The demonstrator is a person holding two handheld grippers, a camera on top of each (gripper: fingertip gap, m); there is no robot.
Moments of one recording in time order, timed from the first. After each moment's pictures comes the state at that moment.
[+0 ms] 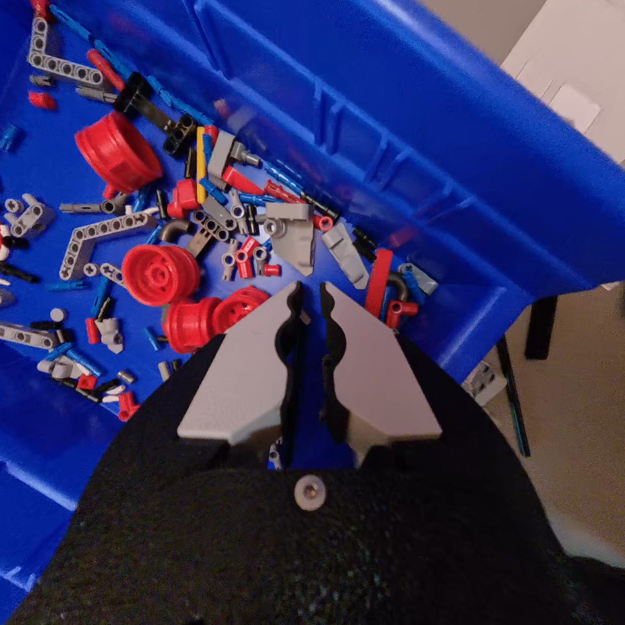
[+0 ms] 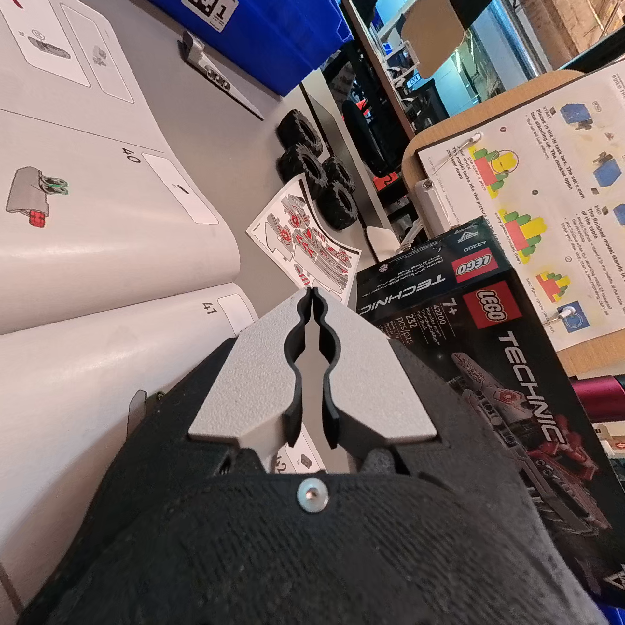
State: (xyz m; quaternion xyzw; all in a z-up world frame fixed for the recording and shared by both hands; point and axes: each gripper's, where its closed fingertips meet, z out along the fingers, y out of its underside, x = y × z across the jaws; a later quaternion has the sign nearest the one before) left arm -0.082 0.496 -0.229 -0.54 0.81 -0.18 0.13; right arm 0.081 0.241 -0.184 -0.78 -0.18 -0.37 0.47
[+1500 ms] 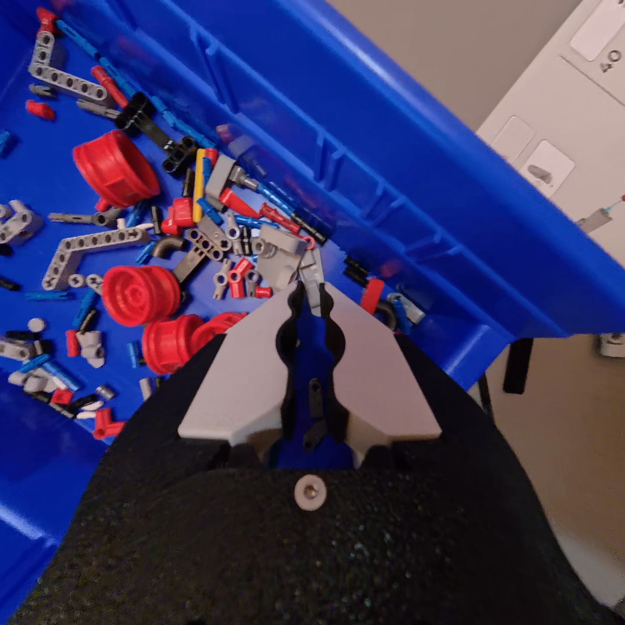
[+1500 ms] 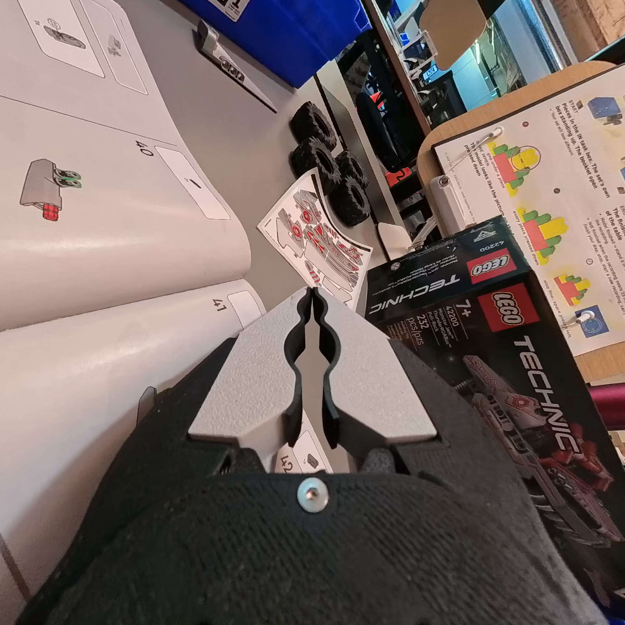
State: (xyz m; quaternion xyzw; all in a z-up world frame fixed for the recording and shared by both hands) left arm -0.071 0.486 -0.229 -0.56 0.79 -0.20 0.14; right arm 0.079 0.242 -0.192 -0.79 -0.18 -0.35 0.46
